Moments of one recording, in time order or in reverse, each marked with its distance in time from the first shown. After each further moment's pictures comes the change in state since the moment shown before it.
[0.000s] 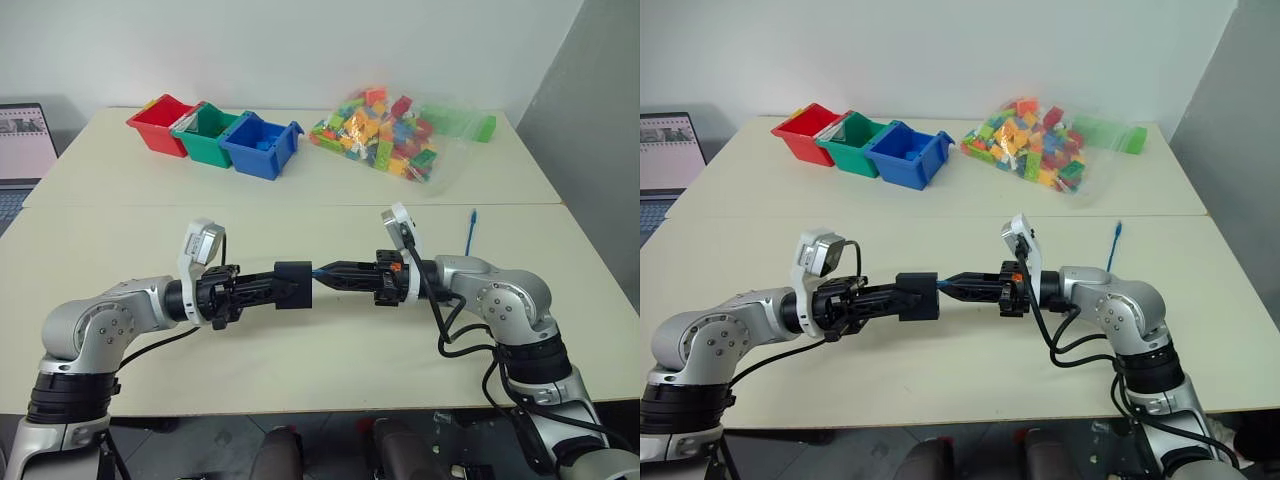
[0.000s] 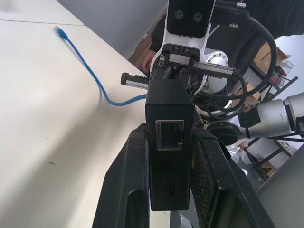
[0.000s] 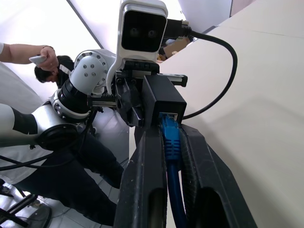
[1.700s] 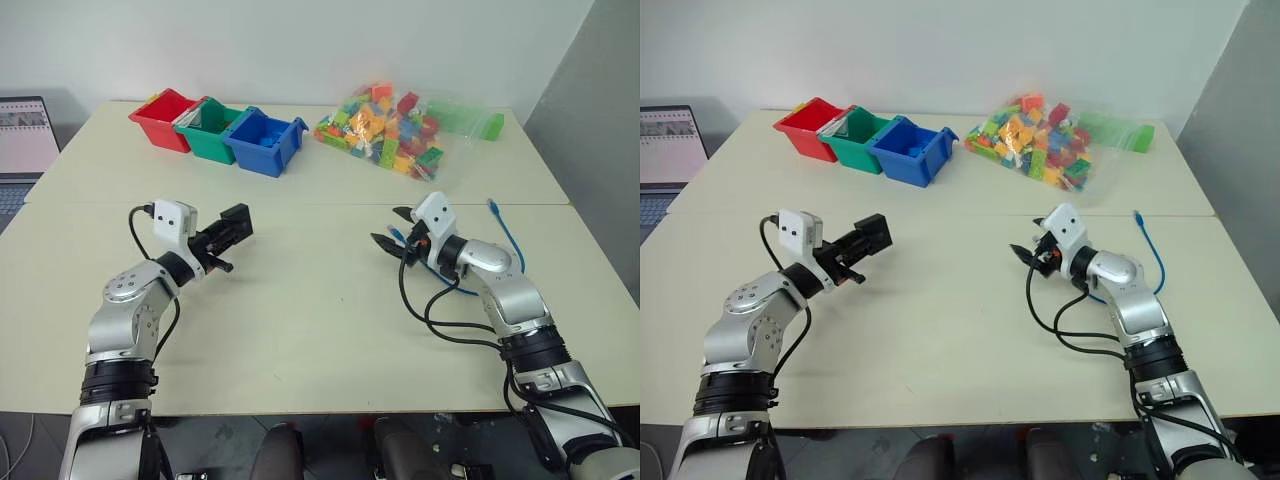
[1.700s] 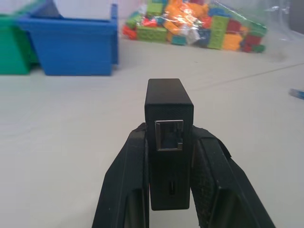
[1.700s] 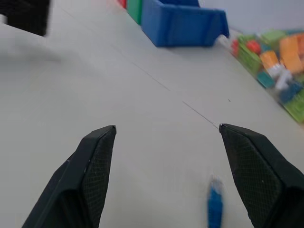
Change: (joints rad) left arm -0.115 -0.200 0.075 0.444 0.629 -0.804 0.517; right arm 0.003 -0.067 0.029 0.264 -0.602 -0.679 -0.123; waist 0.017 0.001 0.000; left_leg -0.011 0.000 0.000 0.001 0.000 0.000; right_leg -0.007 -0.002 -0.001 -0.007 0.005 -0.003
